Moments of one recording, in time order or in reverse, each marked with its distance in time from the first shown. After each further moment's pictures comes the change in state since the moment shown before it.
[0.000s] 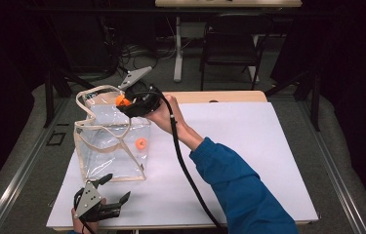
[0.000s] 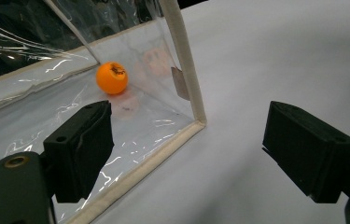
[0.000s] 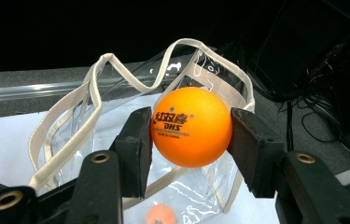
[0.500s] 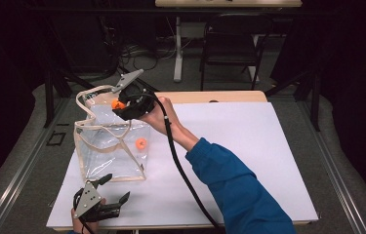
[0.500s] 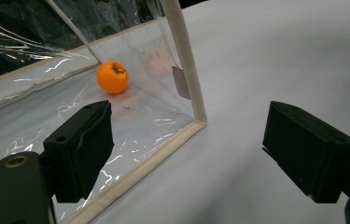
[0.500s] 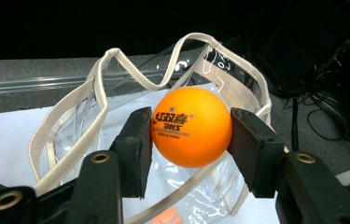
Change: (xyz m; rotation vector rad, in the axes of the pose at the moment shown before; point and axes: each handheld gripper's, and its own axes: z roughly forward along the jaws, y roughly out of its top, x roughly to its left) left arm 0.001 0.000 -0.001 0.002 0.001 0.000; right arm 0.007 0.002 0.016 0.034 0.019 -0.004
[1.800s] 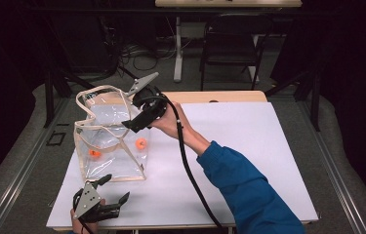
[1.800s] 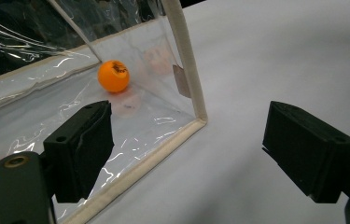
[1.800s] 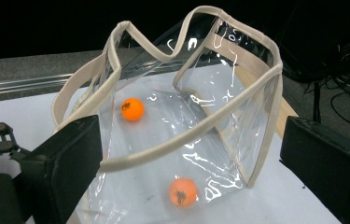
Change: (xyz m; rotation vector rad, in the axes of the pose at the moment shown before) left arm 0.000 -0.001 -0.001 0.003 0.003 -0.001; right arm -0.007 -0.028 -0.020 0.025 0.062 0.066
